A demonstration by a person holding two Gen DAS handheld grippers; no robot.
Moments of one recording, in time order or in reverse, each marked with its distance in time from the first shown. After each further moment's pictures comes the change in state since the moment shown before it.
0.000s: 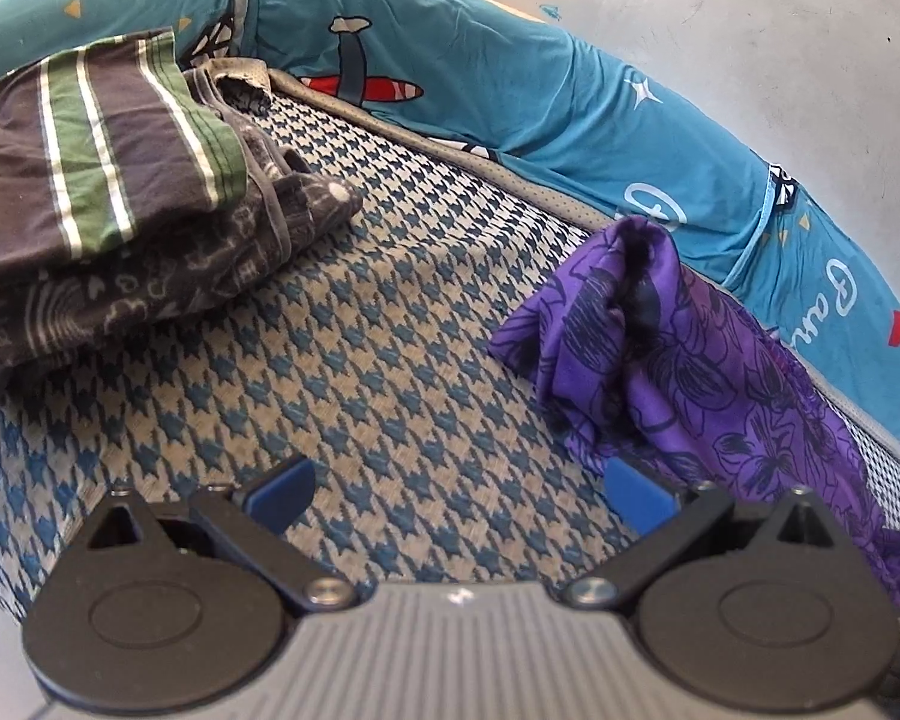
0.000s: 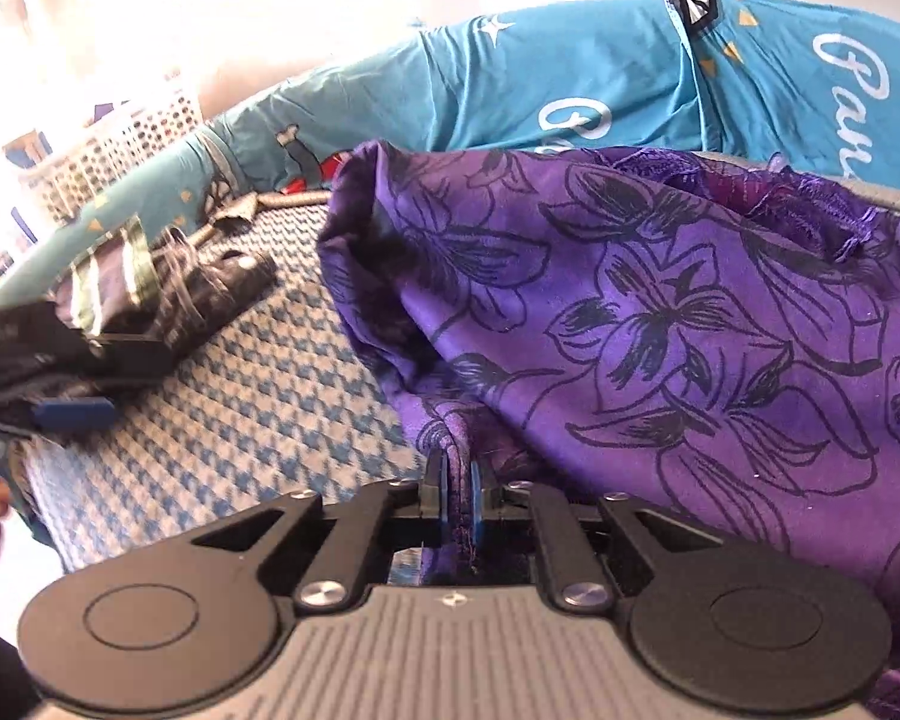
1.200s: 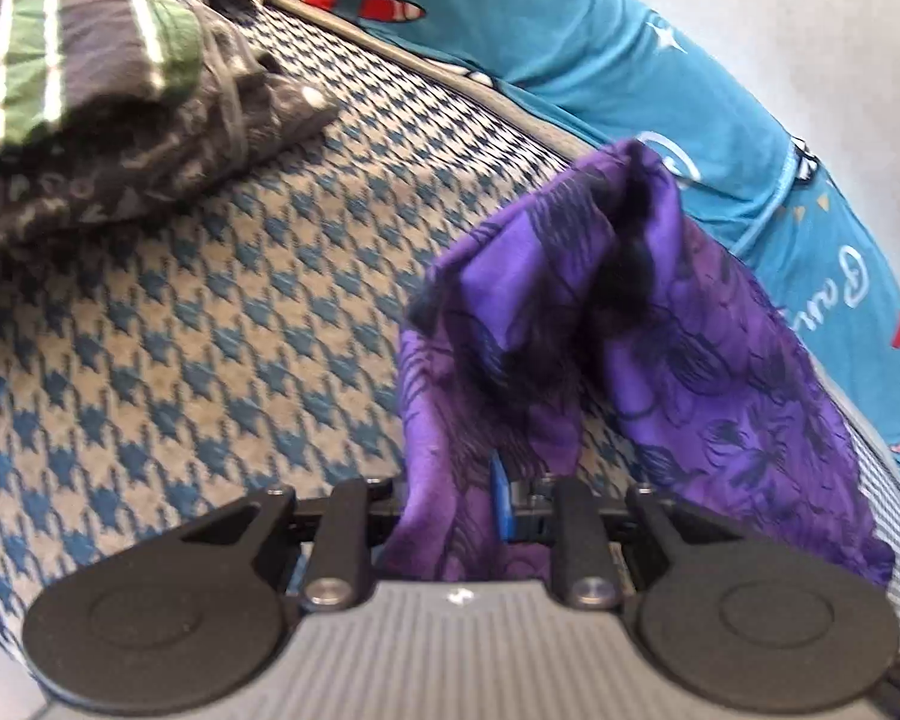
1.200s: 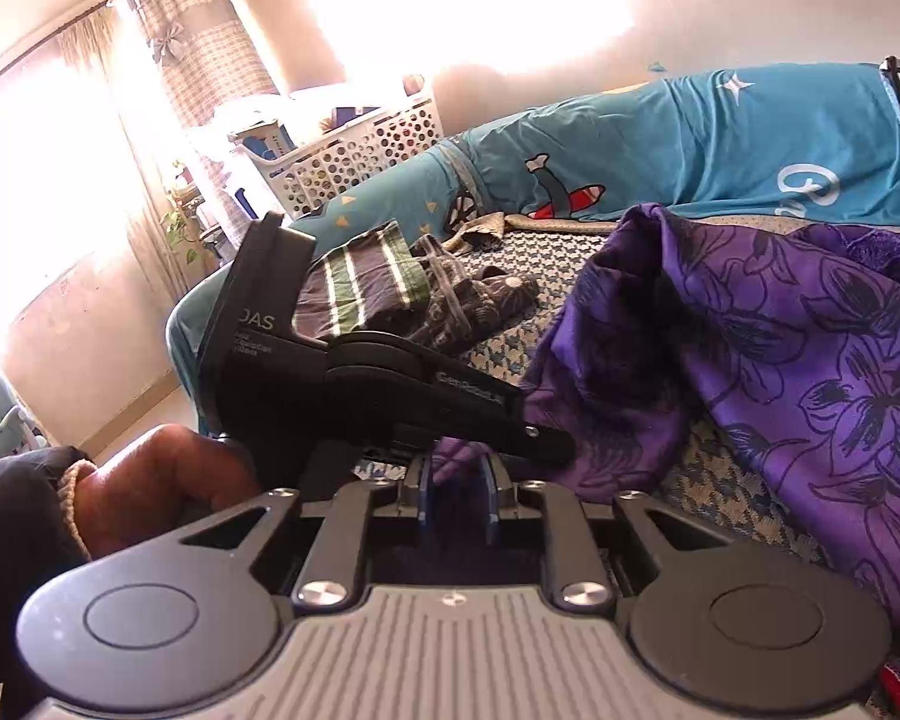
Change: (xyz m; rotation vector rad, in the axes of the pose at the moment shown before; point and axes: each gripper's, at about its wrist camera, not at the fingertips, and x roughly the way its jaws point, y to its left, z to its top) left arm 0.039 -0.005 -0.001 -0.095 0.084 0.003; right arm -0.039 0.043 0.002 -0.146 -0.030 0.331
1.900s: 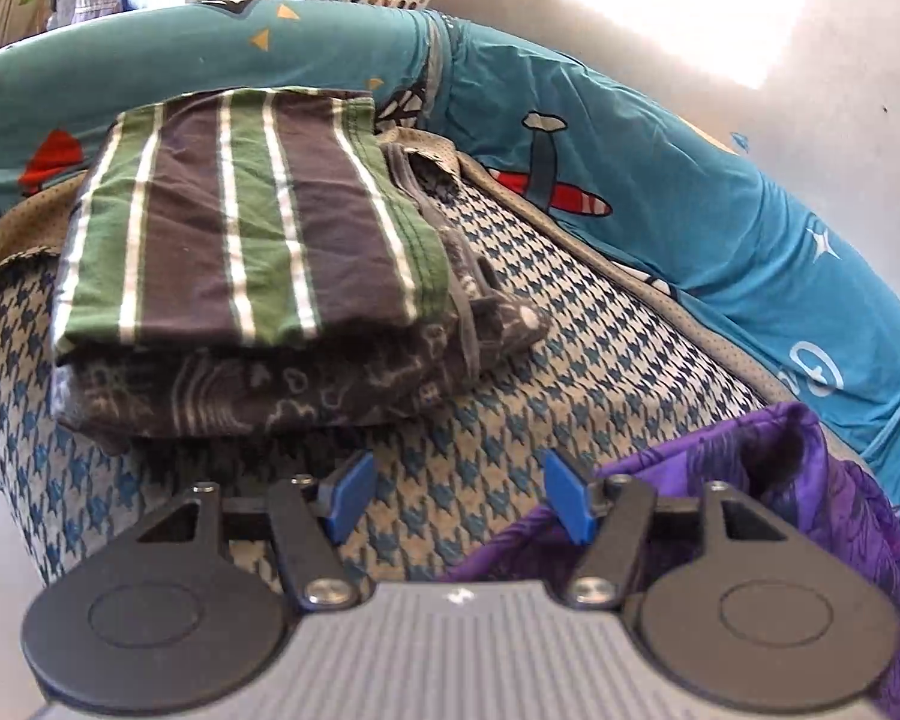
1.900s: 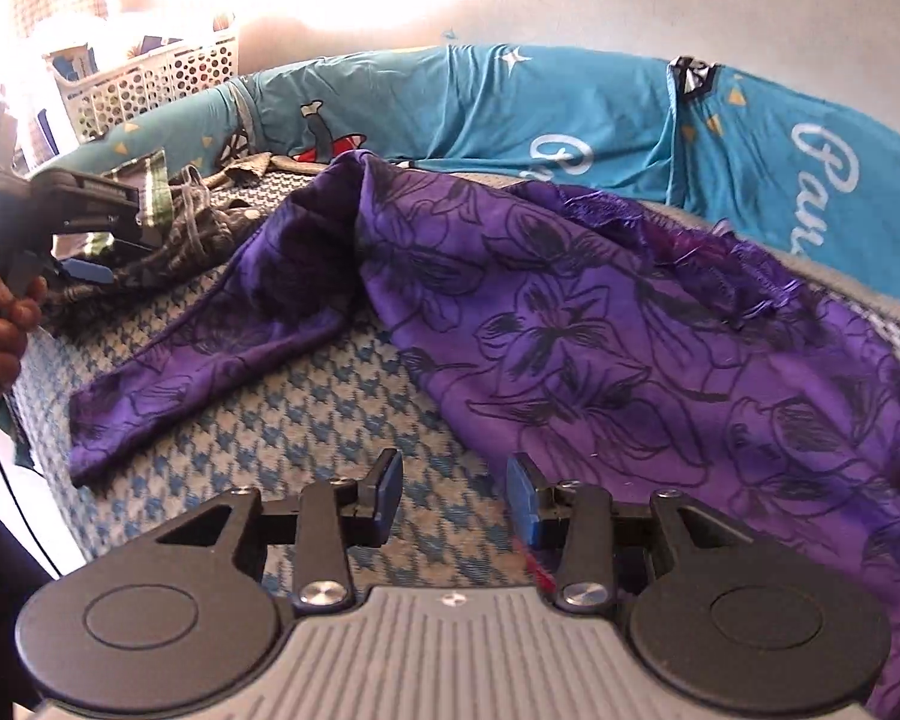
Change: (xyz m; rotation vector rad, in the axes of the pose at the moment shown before) left arm -0.040 0.037 0.039 -0.127 -0.275 0.233; right arm -0.043 -0.047 -0.022 -0.114 0.097 -0.488
